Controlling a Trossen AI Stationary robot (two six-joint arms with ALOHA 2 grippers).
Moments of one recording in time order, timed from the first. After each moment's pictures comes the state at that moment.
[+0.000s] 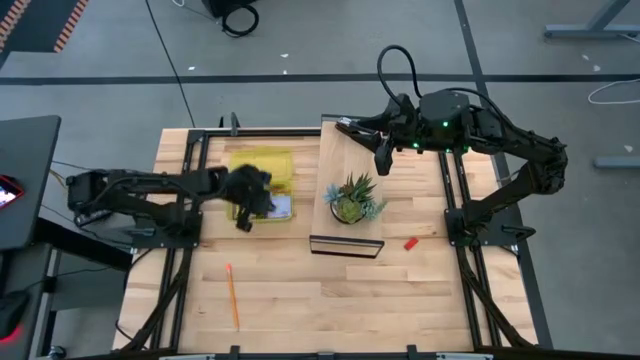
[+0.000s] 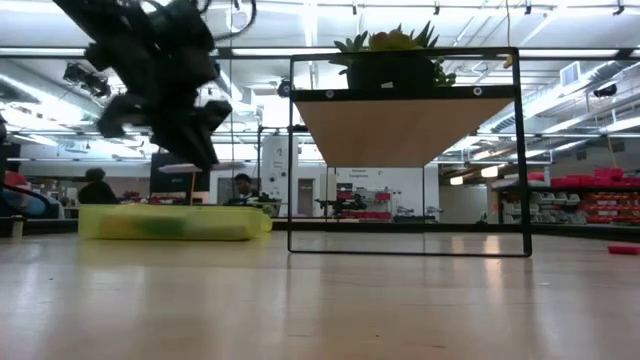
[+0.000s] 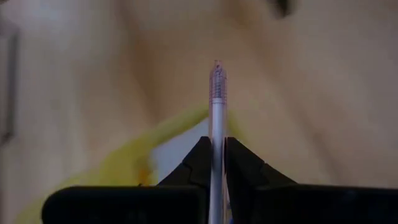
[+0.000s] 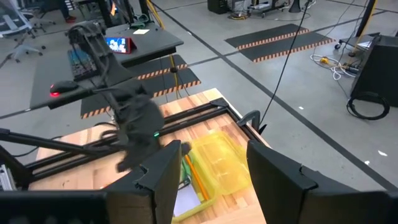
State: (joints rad) left arm 0.24 1.16 0.61 -0.29 0.13 0.67; right arm -0.05 1.36 1.81 -0.77 0.28 0.21
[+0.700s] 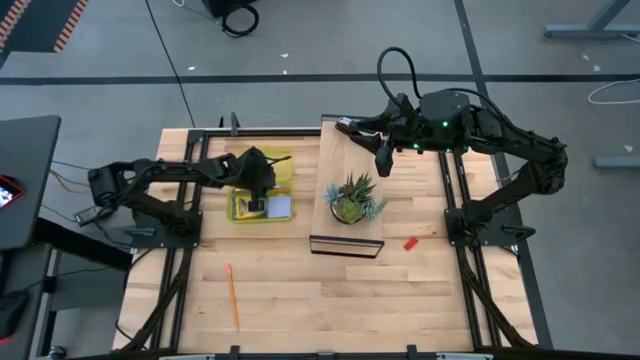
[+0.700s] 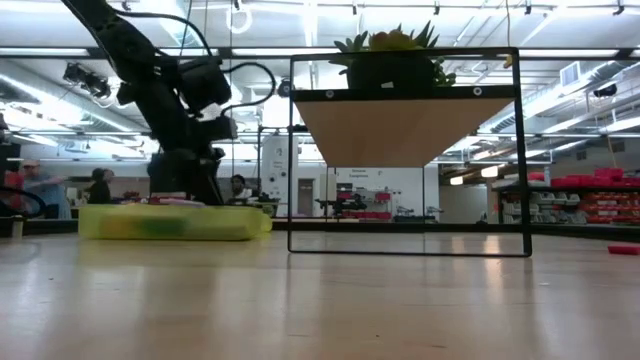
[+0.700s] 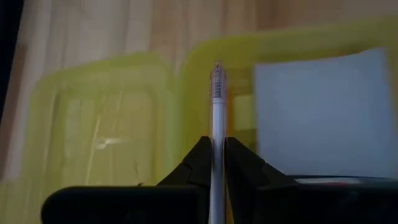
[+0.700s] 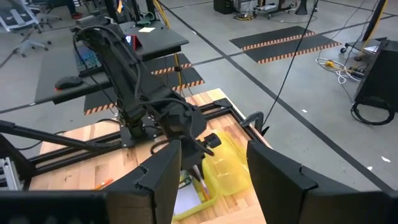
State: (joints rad) left arm 0.48 1.39 0.61 -0.18 0.01 0.49; right arm -0.05 1.36 1.81 -0.77 0.26 0.18
